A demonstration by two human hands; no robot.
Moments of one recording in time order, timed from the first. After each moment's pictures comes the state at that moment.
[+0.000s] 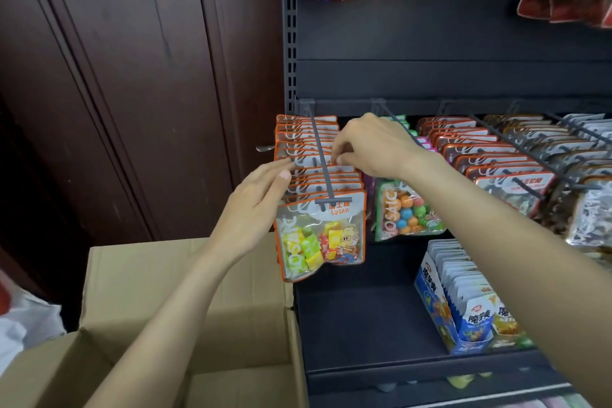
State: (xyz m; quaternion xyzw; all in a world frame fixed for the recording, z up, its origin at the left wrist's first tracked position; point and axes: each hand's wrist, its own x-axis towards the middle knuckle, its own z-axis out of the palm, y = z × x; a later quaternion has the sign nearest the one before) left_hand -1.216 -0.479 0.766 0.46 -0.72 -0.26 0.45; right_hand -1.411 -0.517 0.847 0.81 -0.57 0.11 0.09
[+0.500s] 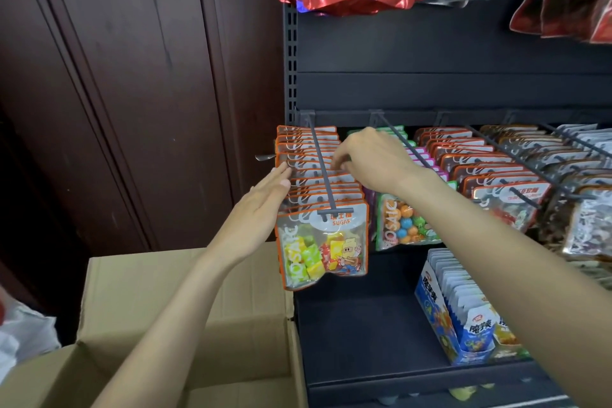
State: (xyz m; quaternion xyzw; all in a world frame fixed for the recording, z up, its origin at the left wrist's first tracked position) left_hand -1.213 -0.488 0.767 0.48 -0.71 -0.33 0.39; right_hand -1.410 -0.520 0.837 0.80 -0.57 0.14 0.13
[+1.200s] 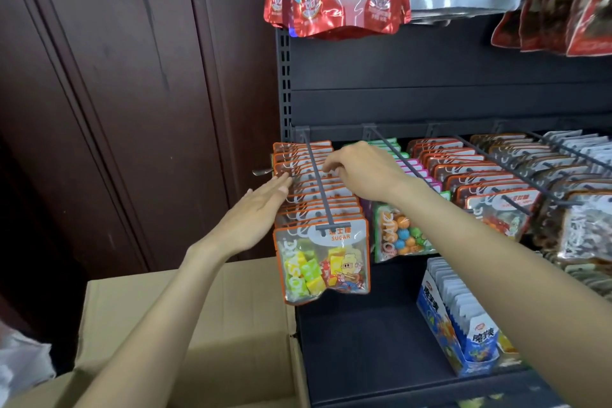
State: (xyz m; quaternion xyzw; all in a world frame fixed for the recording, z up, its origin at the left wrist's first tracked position) left_hand -1.205 -0.518 0.783 0.50 -0.80 -0.23 0.24; right_hand -1.409 -0.531 0.837 0.79 -0.60 0.14 0.08
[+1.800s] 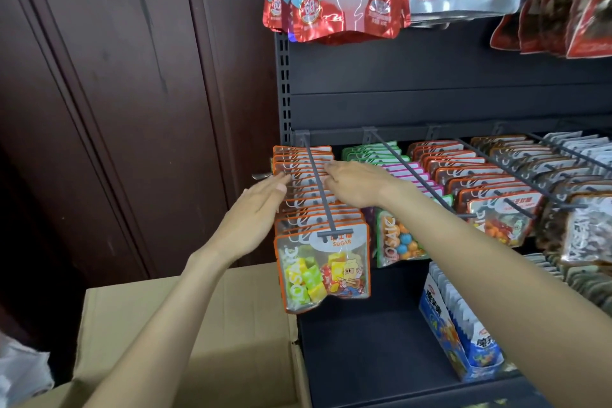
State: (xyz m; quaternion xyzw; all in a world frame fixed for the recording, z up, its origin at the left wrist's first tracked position) left_hand -1.205 -0.519 0.784 0.49 -0.78 -0.22 0.33; right_hand -1.401 -0.535 0.839 0.80 -0.61 -0.02 0.01
